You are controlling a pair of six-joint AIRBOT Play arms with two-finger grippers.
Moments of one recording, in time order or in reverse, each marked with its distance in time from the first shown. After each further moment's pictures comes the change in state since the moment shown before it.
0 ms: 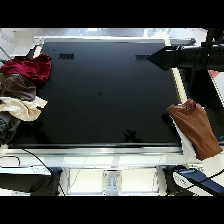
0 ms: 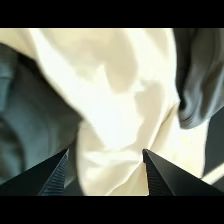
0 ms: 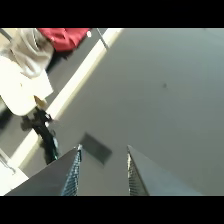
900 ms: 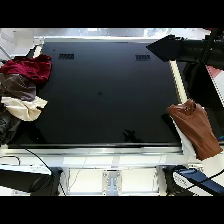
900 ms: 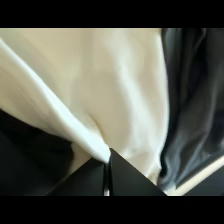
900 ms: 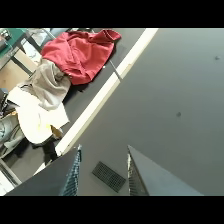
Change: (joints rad) left arm 0.019 -0.071 -0.071 -0.185 0.264 0.019; right arm 0.000 0.000 0.000 0.071 -0.089 0.000
